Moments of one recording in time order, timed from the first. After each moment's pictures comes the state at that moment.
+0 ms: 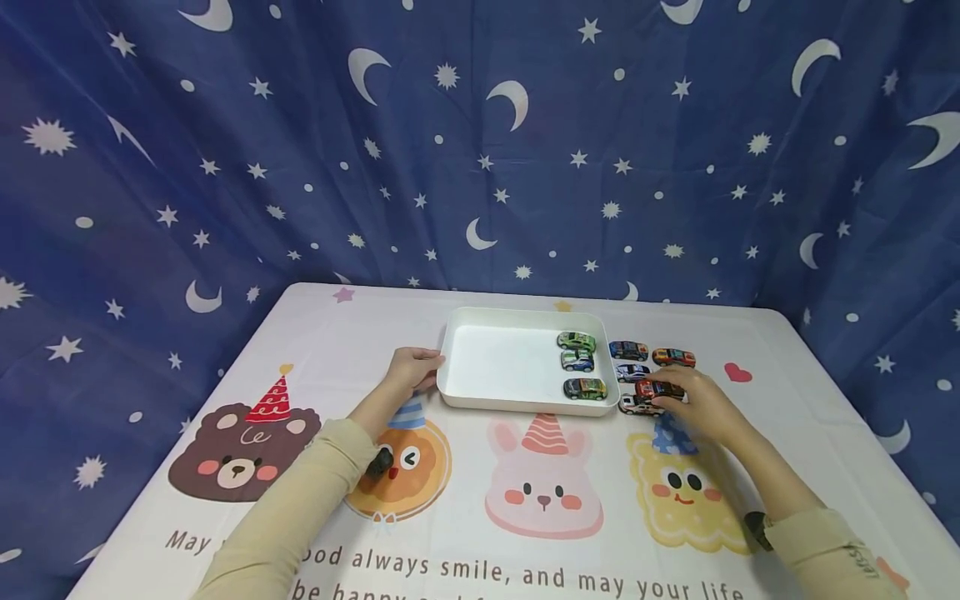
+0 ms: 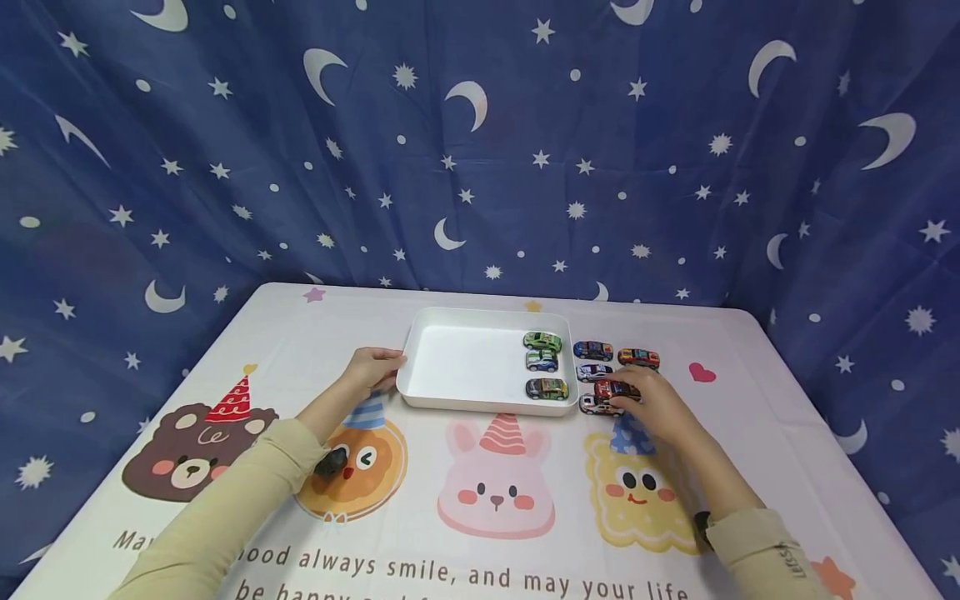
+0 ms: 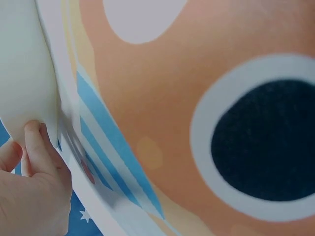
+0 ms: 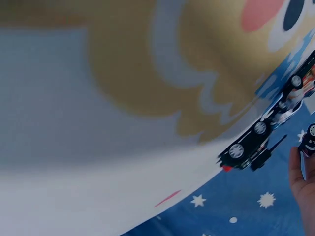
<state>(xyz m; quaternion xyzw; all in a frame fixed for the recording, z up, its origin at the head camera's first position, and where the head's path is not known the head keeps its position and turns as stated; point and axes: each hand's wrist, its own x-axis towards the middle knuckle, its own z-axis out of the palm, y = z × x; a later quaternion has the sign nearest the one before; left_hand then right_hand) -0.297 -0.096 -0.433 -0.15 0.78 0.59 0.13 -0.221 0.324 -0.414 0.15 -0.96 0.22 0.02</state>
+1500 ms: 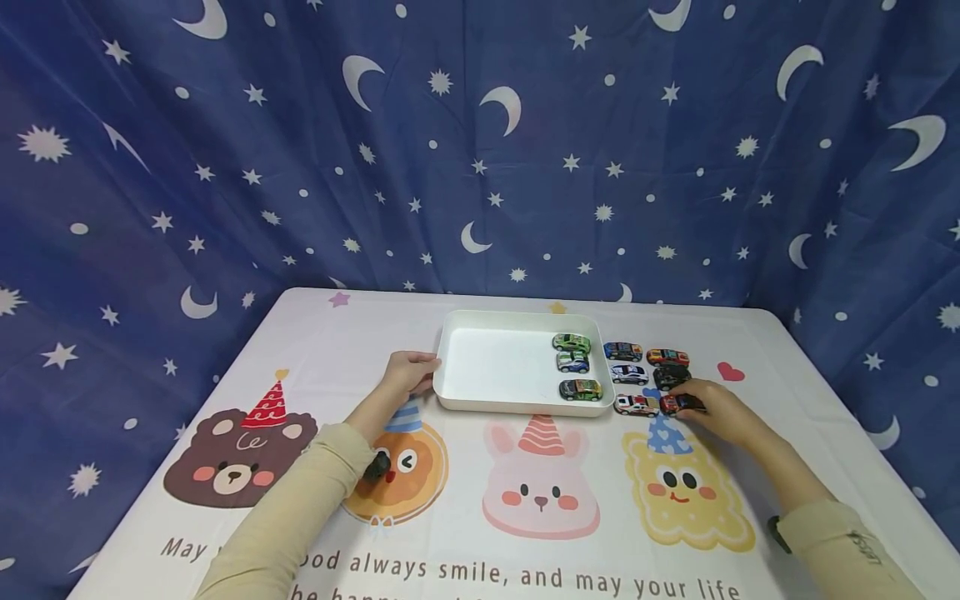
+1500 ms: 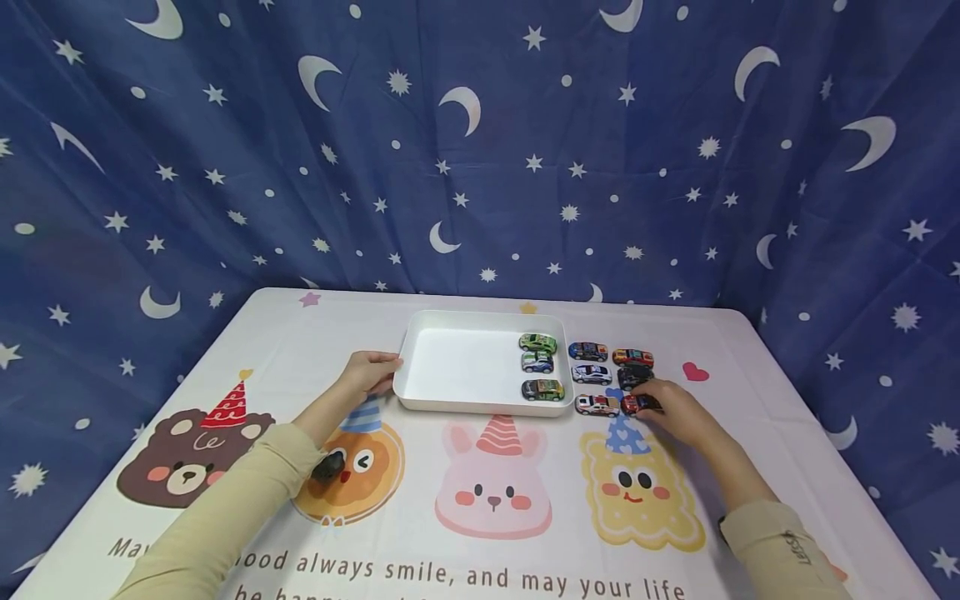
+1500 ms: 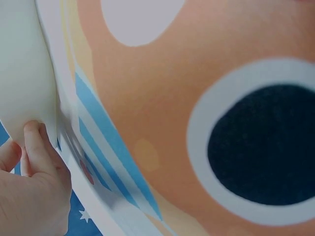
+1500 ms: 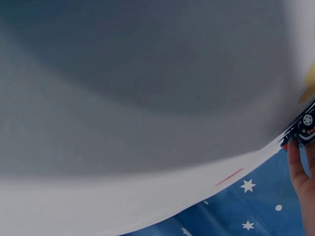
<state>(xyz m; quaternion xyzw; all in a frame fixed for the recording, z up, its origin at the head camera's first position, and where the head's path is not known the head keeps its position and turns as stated) -0.296 -0.097 -0.435 -0.15 0.77 0.60 0.12 -0.230 0.371 -0.438 0.19 -0.97 0.14 -0.01</state>
